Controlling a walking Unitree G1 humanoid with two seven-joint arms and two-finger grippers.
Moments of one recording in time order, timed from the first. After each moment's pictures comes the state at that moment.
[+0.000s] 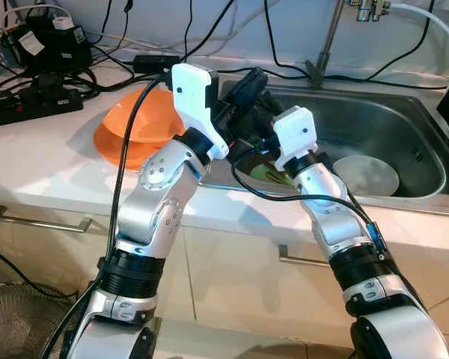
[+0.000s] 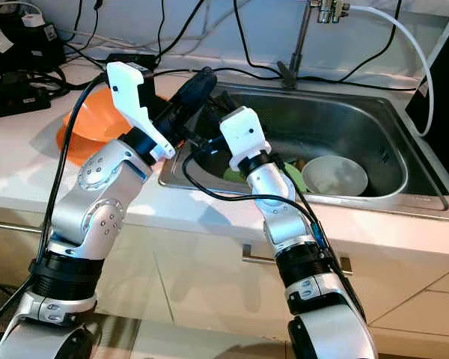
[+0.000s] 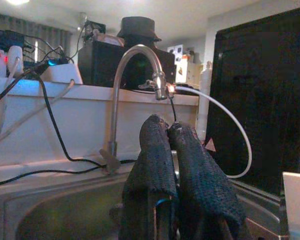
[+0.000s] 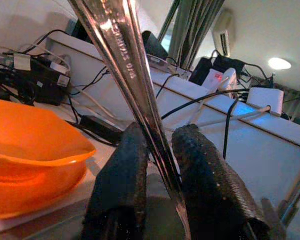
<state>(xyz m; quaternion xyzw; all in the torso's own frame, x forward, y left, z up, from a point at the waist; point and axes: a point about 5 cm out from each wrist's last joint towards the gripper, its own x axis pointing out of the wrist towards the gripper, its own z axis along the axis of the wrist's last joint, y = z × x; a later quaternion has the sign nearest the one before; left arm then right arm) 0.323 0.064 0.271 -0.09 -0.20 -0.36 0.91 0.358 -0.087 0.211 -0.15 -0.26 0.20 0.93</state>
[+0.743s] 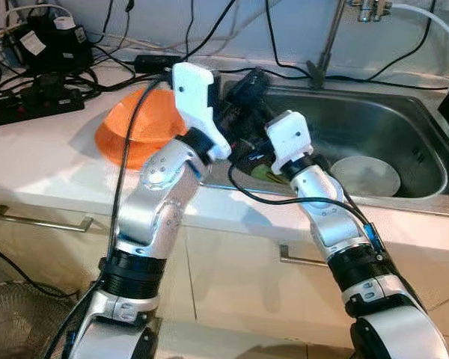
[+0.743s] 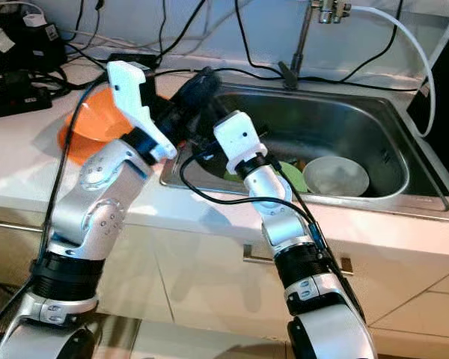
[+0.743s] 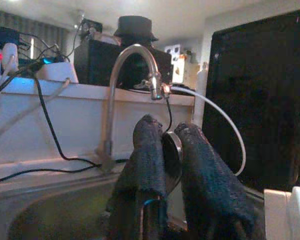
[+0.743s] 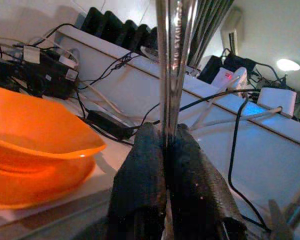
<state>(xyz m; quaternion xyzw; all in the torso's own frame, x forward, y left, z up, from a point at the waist) 0.321 0.061 0.272 -0.10 -0.19 -0.37 0.90 0.358 -0.083 0.206 -0.17 -0.25 0.21 0.93</state>
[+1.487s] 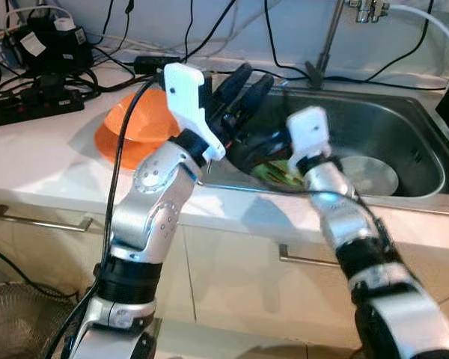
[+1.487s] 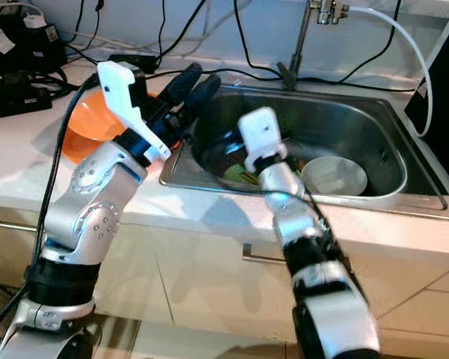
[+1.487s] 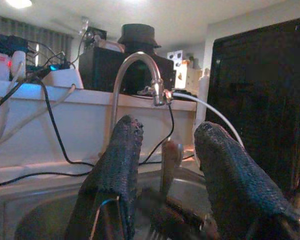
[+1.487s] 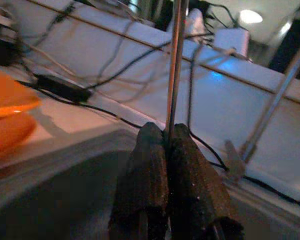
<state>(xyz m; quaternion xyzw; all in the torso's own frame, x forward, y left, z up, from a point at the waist) 0.316 0.070 0.271 -0.10 -0.20 -0.36 0.91 0.381 -0.119 0.196 -0.15 -0.18 0.11 0.97</state>
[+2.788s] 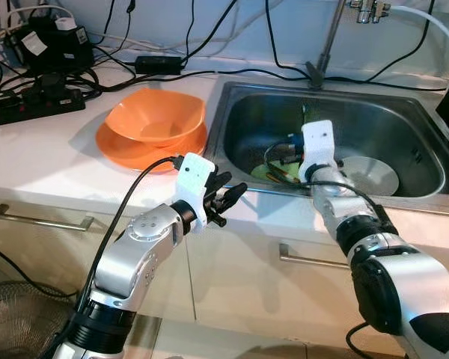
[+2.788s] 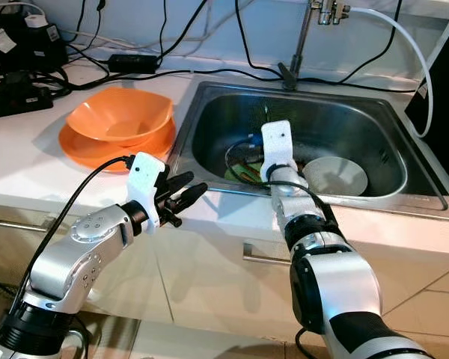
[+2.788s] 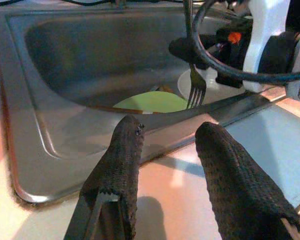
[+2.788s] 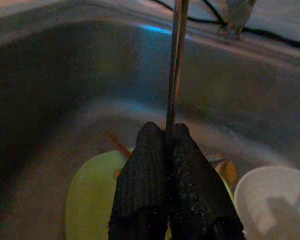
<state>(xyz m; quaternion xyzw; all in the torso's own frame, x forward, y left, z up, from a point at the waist) 0.299 0.092 0.164 0.01 0.07 -0.34 0.94 0.399 -0.142 0.146 -0.08 0.07 0.03 0.99</state>
